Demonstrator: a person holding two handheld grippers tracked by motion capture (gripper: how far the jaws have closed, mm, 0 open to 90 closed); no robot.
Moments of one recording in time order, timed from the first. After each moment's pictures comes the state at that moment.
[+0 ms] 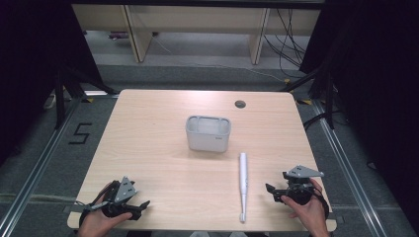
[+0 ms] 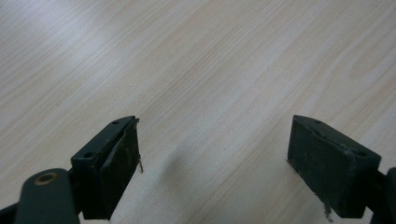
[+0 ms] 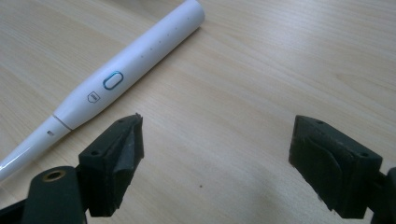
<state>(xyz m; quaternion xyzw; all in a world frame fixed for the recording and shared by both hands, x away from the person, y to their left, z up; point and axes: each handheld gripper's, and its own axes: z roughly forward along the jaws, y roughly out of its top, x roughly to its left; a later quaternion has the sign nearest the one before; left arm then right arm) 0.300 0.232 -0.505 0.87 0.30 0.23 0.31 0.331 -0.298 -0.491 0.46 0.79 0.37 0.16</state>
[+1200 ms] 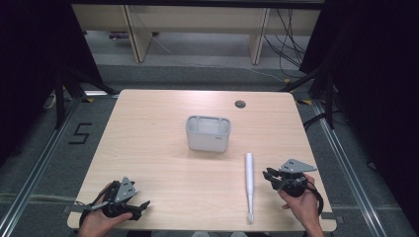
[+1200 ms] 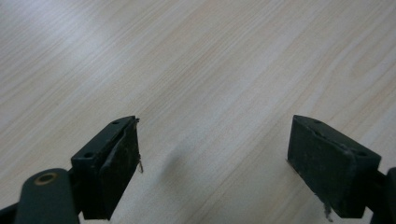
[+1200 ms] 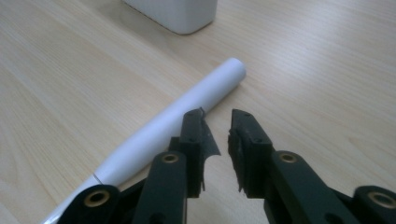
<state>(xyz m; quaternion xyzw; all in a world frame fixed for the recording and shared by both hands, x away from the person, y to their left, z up) 0.301 0.231 -0.505 0.88 0.30 0.22 0.30 0.343 -0.277 -0.473 0.40 0.81 0.39 0.19</state>
